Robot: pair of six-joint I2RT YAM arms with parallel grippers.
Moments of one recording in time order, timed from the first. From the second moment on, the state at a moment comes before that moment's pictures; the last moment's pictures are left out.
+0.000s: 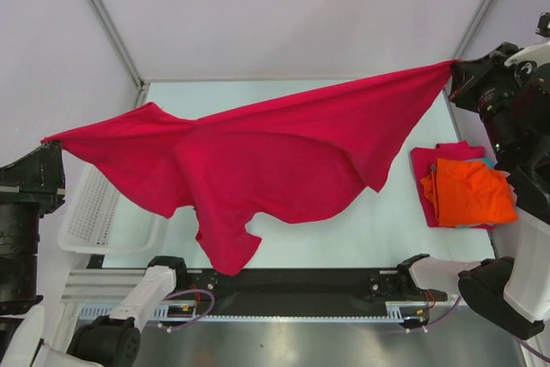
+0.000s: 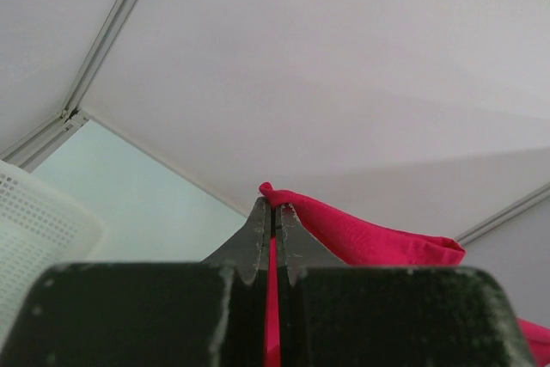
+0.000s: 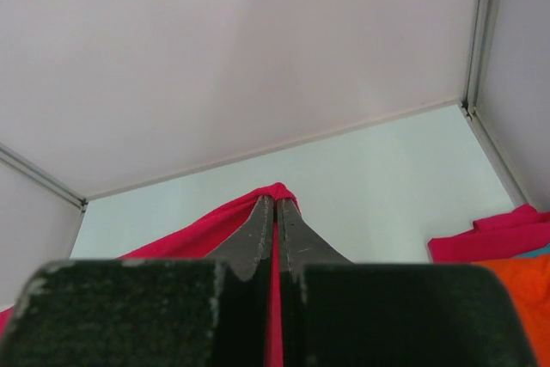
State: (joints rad) left arm -0.06 0.86 2.27 -1.23 -0.27 -0.67; right arm 0.41 1.23 2.30 -1.10 0.46 0.34
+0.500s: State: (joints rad) left arm -0.07 1.02 1.90 -1.03 -0.29 -0.66; right arm 0.25 1.35 1.96 -0.98 0.33 0.37
